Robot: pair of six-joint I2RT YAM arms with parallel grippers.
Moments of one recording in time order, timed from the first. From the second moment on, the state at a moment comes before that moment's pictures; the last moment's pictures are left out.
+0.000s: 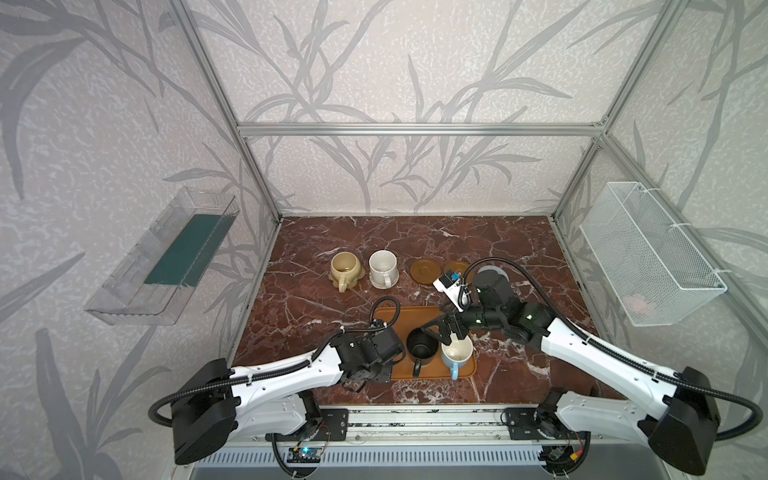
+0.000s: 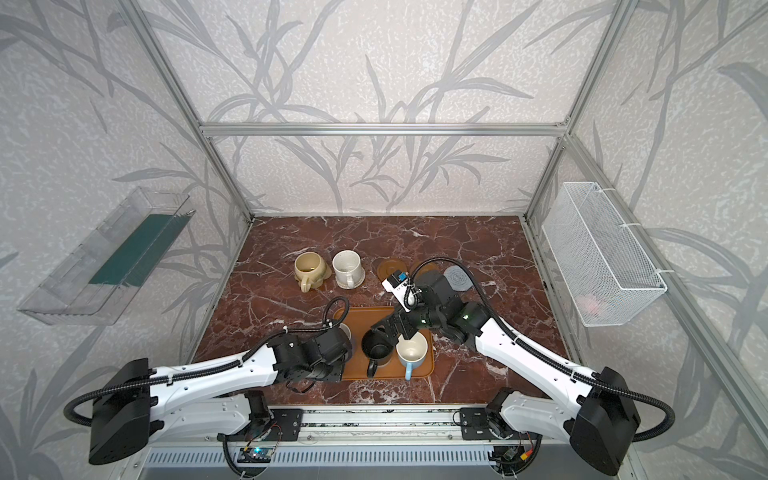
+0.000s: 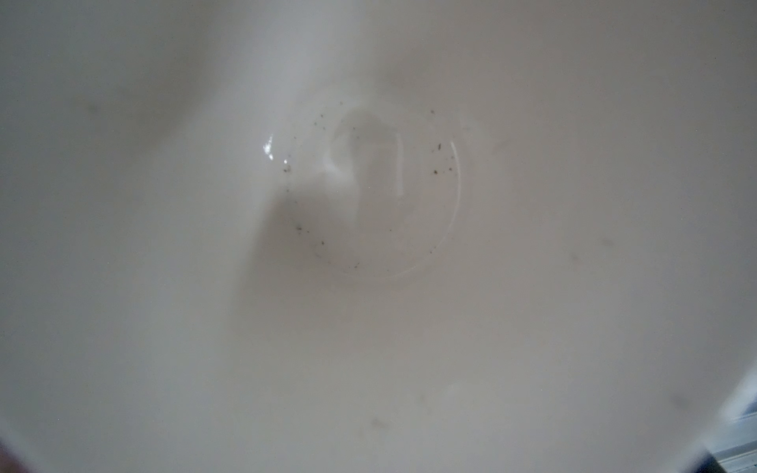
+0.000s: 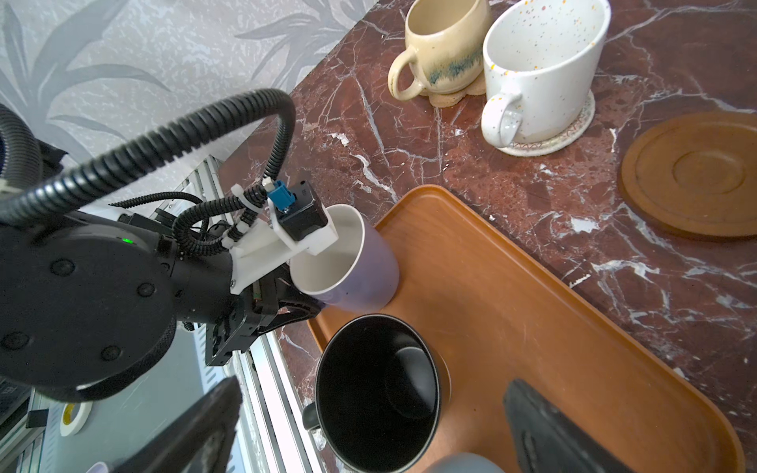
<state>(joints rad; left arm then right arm) -1.03 1.16 0.62 -0.75 -0.13 -0.92 0.76 1.16 0.86 -0.36 -0.44 0.22</state>
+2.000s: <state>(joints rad) -0.82 1.52 1.44 -1.01 -0.20 -0.58 0.52 1.14 0.89 -0.35 -0.35 0.43</state>
